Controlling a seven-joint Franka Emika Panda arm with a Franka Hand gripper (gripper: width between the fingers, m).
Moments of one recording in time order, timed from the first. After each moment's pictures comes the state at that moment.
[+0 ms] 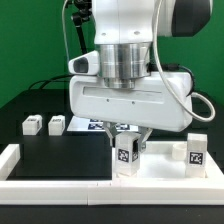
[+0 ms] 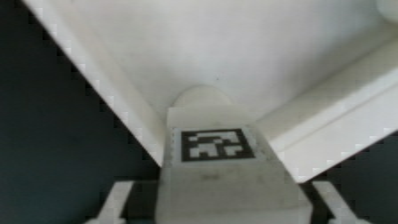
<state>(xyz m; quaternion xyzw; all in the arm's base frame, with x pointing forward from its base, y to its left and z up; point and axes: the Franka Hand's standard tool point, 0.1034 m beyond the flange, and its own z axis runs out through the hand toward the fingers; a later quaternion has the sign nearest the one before) 0.626 0.006 0.072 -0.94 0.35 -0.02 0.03</state>
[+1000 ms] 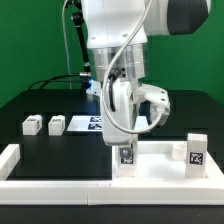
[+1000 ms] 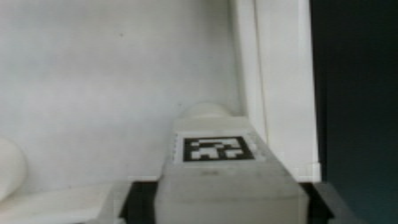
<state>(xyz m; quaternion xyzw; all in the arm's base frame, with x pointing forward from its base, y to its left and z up) 0.627 0.008 0.070 -0.65 0.76 0.02 0.05</state>
